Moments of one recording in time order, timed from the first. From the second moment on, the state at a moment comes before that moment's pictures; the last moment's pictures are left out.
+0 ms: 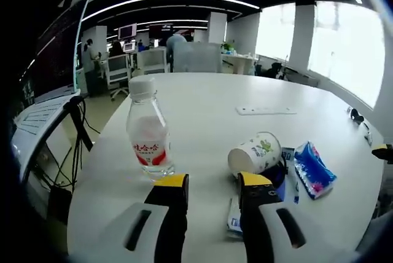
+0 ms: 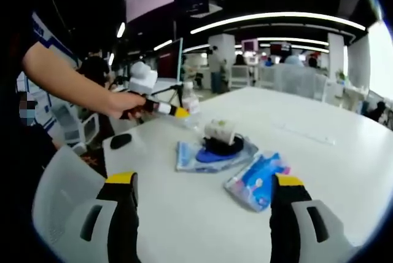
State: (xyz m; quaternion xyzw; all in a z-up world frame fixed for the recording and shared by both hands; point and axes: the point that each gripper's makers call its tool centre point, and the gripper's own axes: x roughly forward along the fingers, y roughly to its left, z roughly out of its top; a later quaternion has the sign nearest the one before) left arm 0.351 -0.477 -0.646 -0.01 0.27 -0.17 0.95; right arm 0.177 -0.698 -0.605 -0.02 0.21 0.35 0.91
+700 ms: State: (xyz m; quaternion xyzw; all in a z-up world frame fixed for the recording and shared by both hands) left arm 0.360 -0.521 -0.662 -0.04 0.30 -0.23 0.92; right arm 0.185 -0.696 -0.619 0.01 0.22 0.36 0.91
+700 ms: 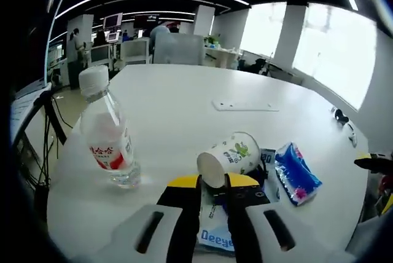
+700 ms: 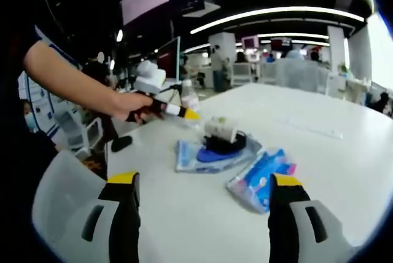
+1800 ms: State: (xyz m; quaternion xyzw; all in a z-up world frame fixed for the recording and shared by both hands) left arm 0.357 -0.549 -0.673 -0.07 0.32 -0.28 0.90; right arm 0.187 -0.704 -0.631 0.03 0.22 0.35 0.91
